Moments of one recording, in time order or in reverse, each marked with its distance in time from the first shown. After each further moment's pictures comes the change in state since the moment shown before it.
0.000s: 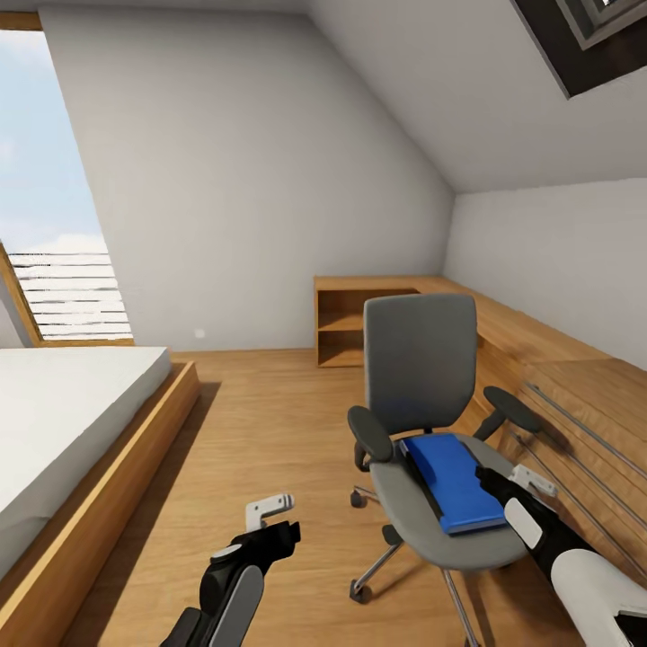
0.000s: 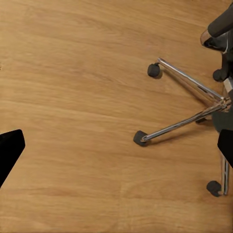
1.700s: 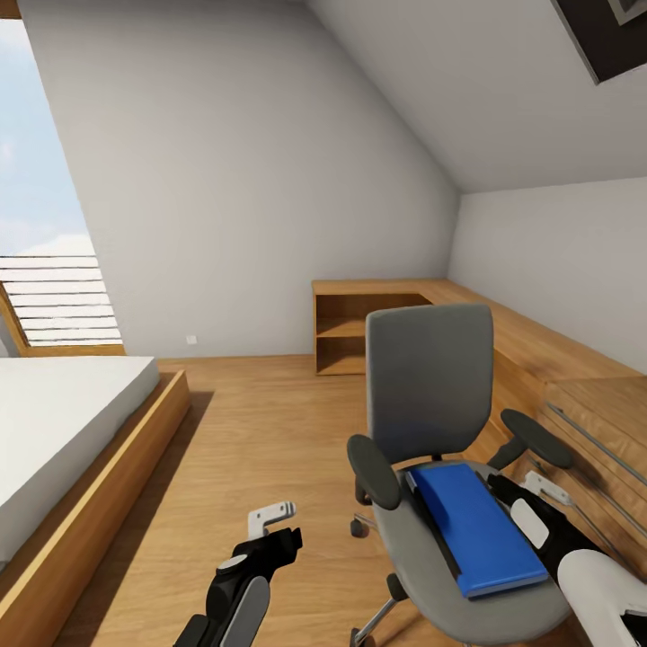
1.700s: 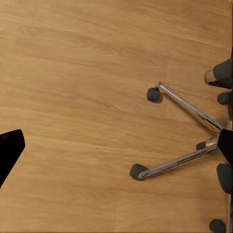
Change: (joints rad) left arm 0.000 0.003 -0.024 0.075 -0.004 -0.093 -0.001; right arm -0.002 -0.018 -0.012 0.008 -0.007 0.042 -0.091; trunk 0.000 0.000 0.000
